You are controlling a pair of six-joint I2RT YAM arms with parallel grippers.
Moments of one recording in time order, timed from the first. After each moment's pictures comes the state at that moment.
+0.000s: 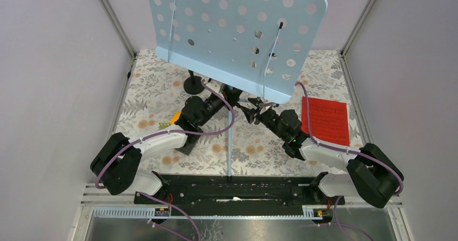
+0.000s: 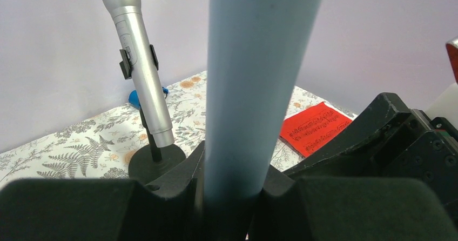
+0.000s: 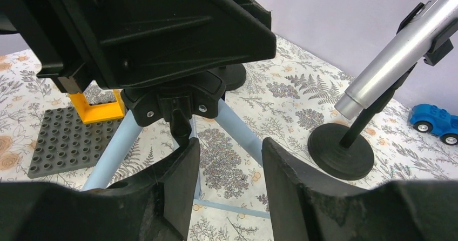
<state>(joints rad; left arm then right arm) -0.73 1.40 0.71 0.88 0.09 -0.10 0.74 1.28 0.48 0.87 -0.05 -0.09</state>
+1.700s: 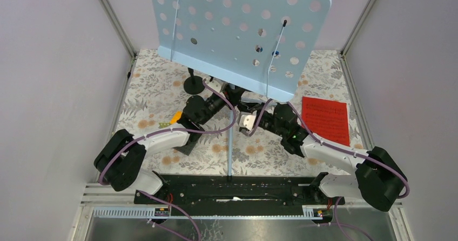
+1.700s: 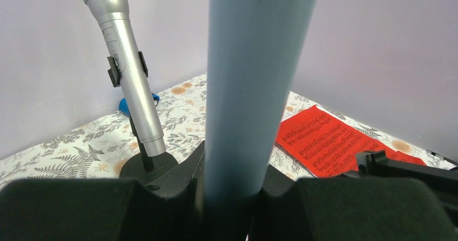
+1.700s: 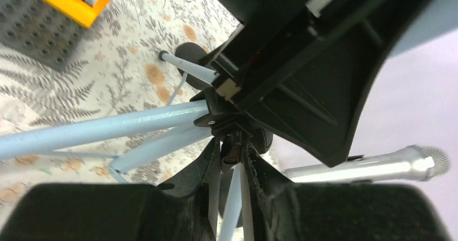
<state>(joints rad) -0.72 1.45 0.72 0.94 0.13 -0.11 0.77 1.24 0.59 0.57 -0.28 -0.85</state>
